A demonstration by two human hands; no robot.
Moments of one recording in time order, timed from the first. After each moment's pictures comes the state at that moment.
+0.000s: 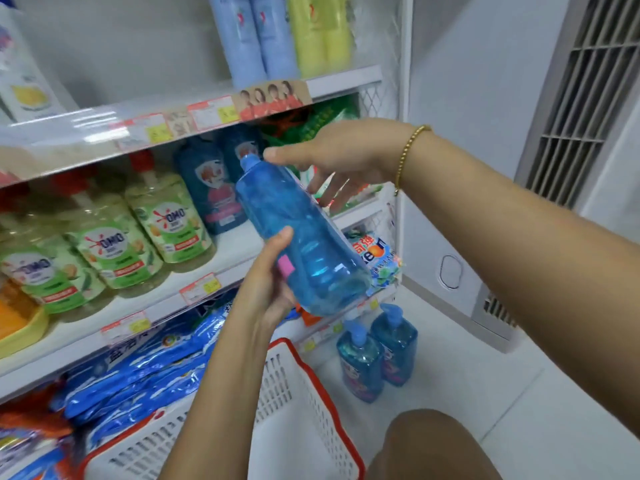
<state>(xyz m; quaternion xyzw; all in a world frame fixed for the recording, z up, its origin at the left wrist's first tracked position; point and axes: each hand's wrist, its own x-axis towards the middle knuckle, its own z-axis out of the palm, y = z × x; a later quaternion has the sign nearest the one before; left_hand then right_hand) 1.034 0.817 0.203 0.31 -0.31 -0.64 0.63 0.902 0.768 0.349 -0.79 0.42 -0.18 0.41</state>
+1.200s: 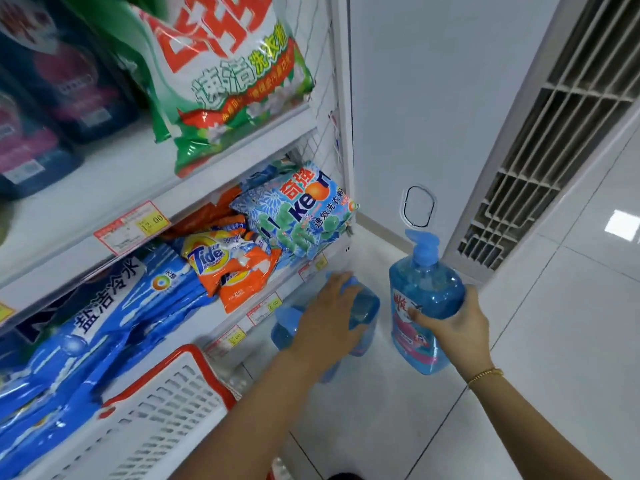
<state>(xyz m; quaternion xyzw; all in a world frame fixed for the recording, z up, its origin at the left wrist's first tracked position) 0.929 0.678 -0.045 0.57 -0.78 -0.25 0.06 0.719 0.694 -0.097 -0.43 0.70 -0.45 0.35</state>
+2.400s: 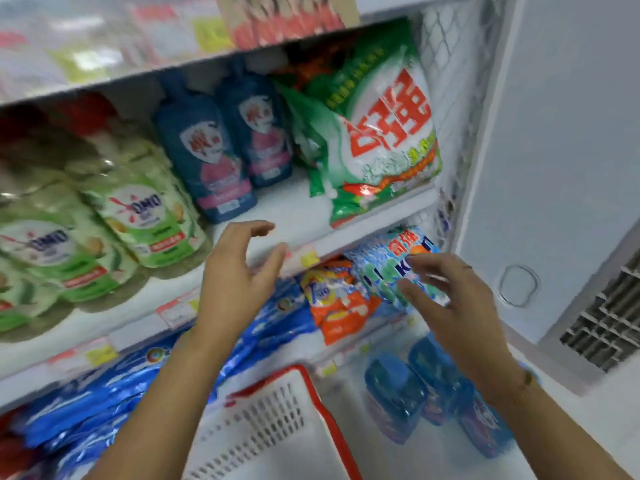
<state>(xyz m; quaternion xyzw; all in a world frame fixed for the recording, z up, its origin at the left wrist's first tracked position) 1.144 0.717 0.139 0.64 -0.62 0.03 0.44 0.885 0.689 0.106 -0.68 0.46 -0.49 0.30</state>
